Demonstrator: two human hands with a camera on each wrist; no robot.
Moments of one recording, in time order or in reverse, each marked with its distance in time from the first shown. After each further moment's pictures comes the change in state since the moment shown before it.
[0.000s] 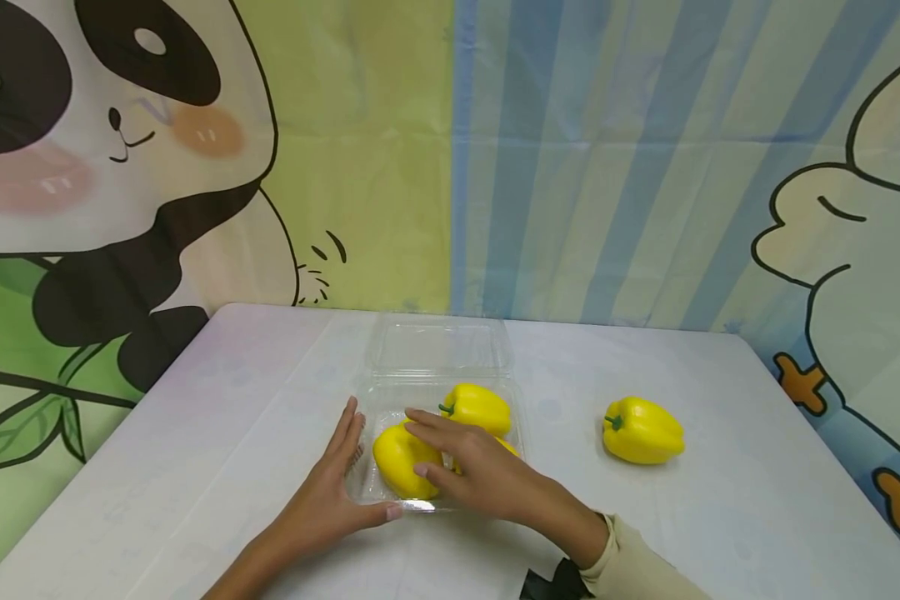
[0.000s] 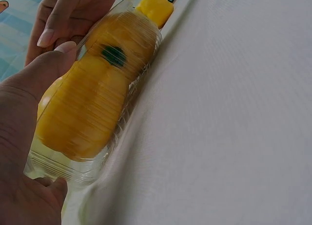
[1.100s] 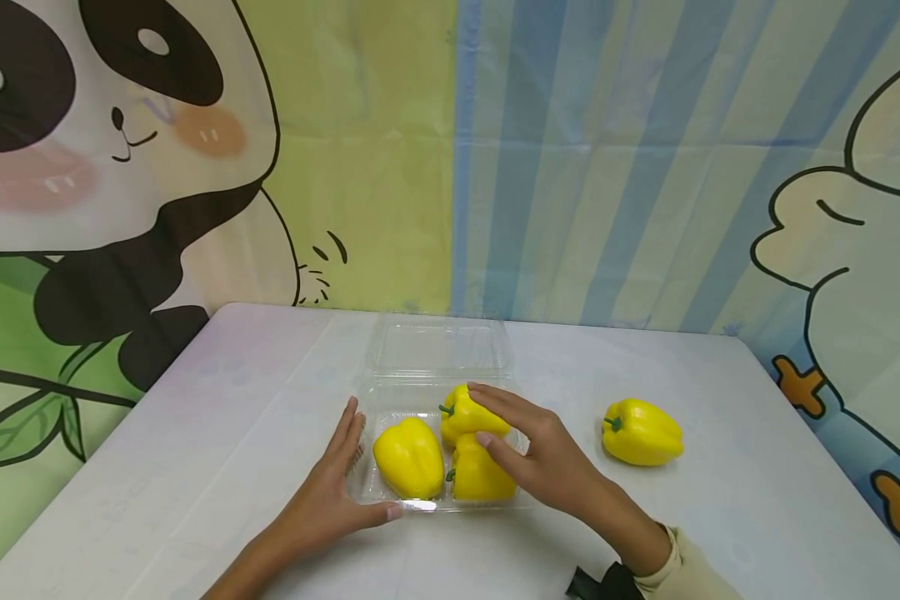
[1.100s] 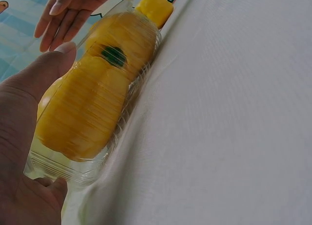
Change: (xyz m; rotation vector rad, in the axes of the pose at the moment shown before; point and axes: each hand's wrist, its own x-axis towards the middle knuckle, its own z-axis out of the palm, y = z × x) left_hand 0.001 0.000 0.000 0.003 0.003 -0.005; right_hand -0.039 0.017 -0.032 0.028 0.337 -0.049
